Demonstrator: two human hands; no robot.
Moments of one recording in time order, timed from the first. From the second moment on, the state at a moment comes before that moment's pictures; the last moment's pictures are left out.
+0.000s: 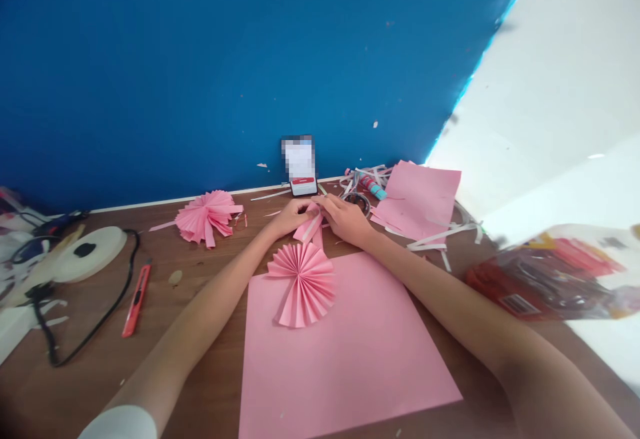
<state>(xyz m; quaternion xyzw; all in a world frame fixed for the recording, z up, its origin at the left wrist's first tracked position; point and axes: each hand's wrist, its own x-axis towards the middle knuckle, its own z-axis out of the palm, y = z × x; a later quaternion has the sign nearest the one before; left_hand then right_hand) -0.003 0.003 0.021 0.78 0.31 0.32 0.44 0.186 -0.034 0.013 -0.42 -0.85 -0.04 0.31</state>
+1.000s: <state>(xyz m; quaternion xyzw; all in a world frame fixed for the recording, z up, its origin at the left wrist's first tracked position) -0.004 0.007 0.015 0.79 0.31 0.32 0.42 0.186 -0.035 0.015 -0.43 -0.86 -0.03 0.29</state>
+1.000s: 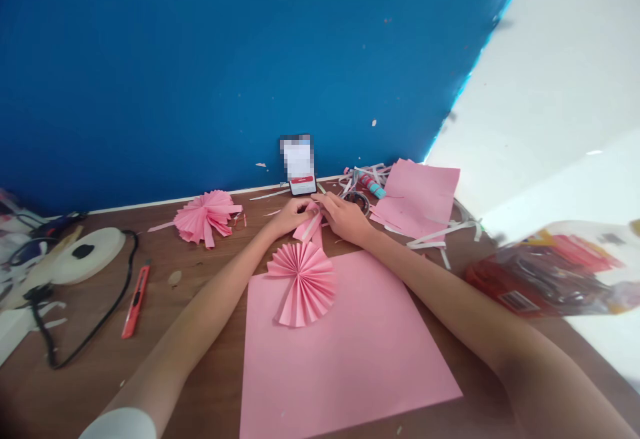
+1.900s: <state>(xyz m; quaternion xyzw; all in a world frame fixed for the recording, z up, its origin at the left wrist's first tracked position) -0.003 0.003 0.018 0.79 0.32 0.31 0.42 0.184 -0.035 0.016 -0.44 -0.86 -0.05 0.27</state>
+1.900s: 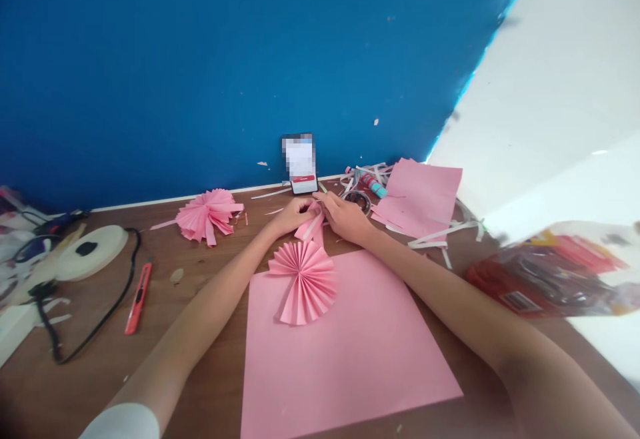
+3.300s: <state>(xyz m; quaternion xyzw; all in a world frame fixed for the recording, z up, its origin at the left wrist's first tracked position) -0.002 0.006 0.019 0.73 0.31 0.37 0.48 0.186 -0.034 0.012 -0.41 -0.85 -0.07 0.32</state>
